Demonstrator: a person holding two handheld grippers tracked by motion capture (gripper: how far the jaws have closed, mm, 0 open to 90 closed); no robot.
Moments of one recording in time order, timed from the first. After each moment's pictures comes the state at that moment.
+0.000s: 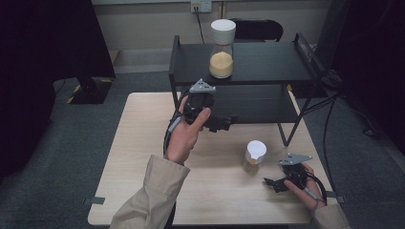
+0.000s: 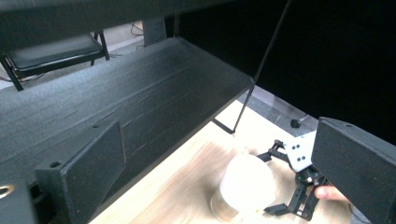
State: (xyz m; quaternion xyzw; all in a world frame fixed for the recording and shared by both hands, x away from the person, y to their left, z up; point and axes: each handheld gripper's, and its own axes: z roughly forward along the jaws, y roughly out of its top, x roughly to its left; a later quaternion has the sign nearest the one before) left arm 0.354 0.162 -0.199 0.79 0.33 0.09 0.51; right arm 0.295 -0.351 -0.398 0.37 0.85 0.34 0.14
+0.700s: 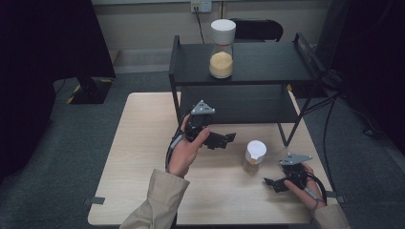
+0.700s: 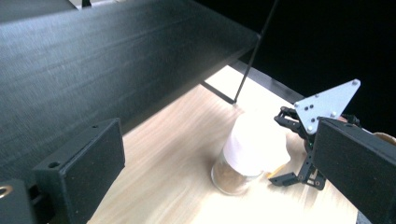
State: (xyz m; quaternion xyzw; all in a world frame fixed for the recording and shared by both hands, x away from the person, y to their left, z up) left arm 0.354 0.166 -0.256 0.80 0.33 0.06 0.50; right arm 0.295 -0.351 -0.398 0.37 0.85 0.34 0.14
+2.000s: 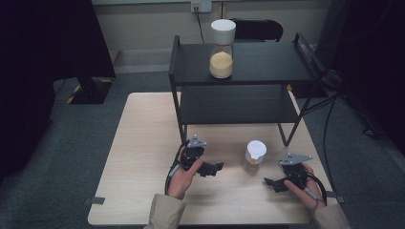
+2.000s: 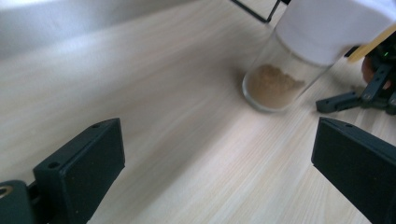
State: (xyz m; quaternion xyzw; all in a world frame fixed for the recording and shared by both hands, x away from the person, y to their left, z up) left arm 0.337 0.178 -0.363 0.81 0.38 0.04 0.45; right arm 0.295 -0.351 -0.398 0.37 0.85 0.34 0.14
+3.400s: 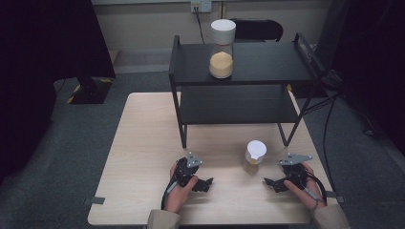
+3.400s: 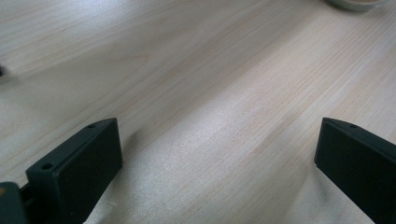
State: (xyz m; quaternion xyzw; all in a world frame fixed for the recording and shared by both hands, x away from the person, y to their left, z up) left arm 0.303 0.172 -0.406 0.84 0.38 0.12 0.37; right arm 0.295 -0.351 -0.398 0.37 0.85 0.34 0.14
